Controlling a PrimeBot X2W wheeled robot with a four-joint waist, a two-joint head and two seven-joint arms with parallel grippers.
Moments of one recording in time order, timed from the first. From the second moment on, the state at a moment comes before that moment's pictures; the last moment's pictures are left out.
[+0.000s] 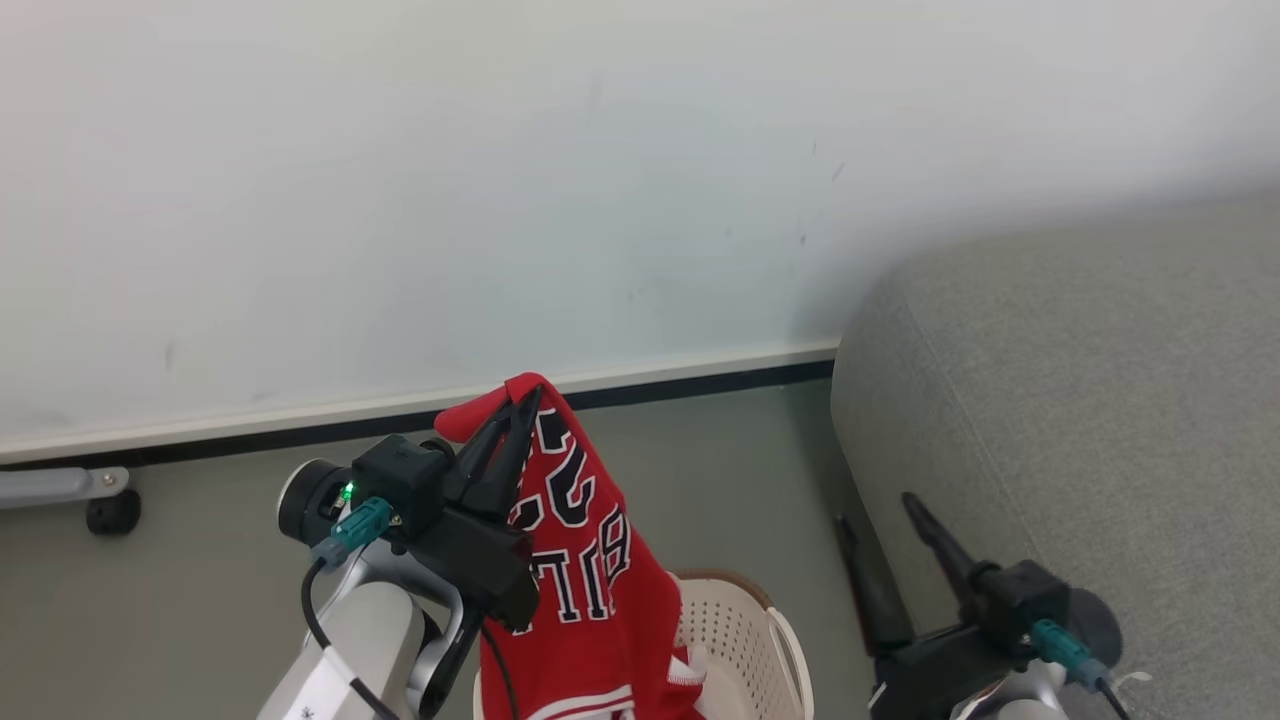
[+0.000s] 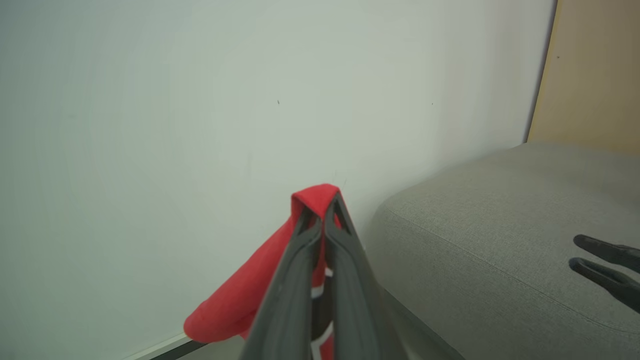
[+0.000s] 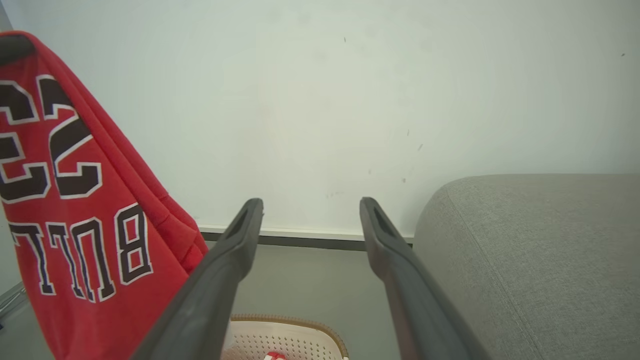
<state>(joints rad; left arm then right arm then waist) -0.46 0.12 -0.44 0.49 -0.38 -0.12 -0.25 -0.21 -0.05 0.27 0.41 0.17 0.08 -0.26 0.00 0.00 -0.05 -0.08</state>
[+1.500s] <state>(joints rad) -0.44 0.13 -0.56 0.17 -0.42 -0.12 -0.17 -0.61 -0.21 1.00 0.65 0.40 0.12 -0.26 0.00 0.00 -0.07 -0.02</state>
